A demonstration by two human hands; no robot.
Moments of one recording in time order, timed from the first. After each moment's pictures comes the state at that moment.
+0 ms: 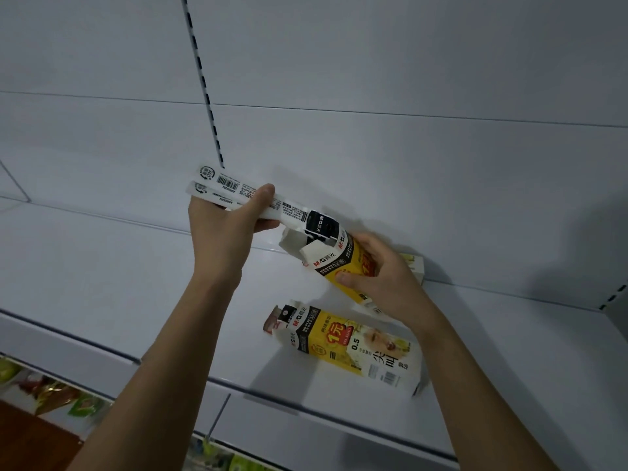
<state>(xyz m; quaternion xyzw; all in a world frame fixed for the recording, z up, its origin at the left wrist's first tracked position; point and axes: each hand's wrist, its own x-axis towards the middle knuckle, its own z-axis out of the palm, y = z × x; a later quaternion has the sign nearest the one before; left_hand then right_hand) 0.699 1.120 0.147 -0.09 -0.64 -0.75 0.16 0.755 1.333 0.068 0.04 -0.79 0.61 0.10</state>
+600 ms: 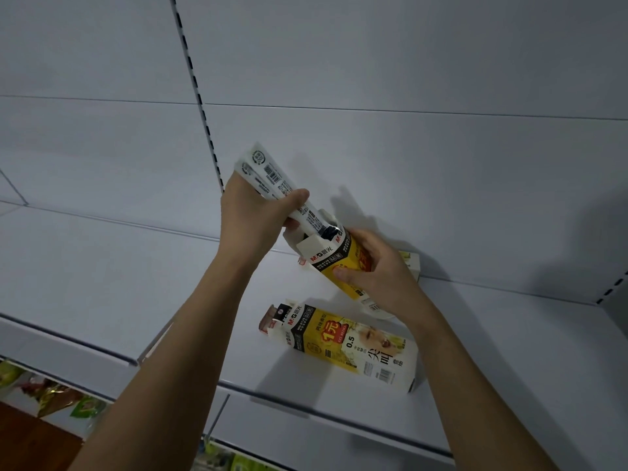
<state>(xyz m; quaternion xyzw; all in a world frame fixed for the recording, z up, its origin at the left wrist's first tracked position) 0.690 1.150 0.156 -0.14 -0.76 -0.61 0.14 0.751 1.338 0.065 0.03 -0.79 0.61 0.11</state>
